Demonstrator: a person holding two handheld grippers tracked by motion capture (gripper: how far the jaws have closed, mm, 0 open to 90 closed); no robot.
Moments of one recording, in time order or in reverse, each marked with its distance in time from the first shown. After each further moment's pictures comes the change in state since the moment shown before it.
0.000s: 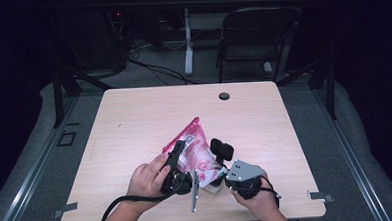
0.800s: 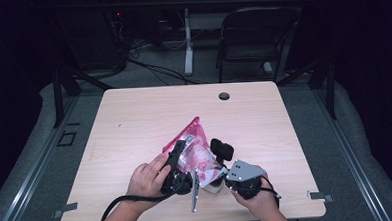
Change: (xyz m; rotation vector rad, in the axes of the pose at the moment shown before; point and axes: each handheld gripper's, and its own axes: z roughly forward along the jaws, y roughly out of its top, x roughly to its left) left arm 0.002 0.001 -0.001 -0.005 0.006 0.011; right arm 0.000 0.000 -0.001 -0.004 -0.006 0.000
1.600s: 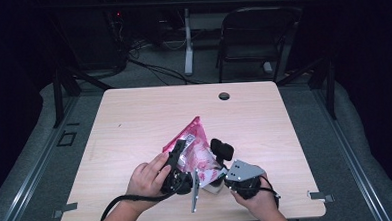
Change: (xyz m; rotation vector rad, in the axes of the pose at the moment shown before) left arm 0.001 0.000 0.000 -0.002 -0.003 0.003; right arm 0.000 0.000 0.002 0.003 0.007 0.000
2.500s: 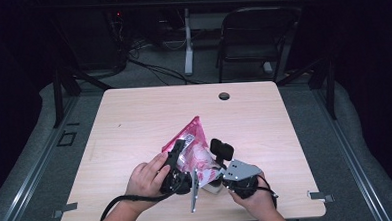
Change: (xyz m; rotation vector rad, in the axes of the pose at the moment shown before) left arm 0.001 -0.001 -0.001 -0.001 0.010 0.005; right arm 0.002 0.002 0.006 0.005 0.002 -0.001
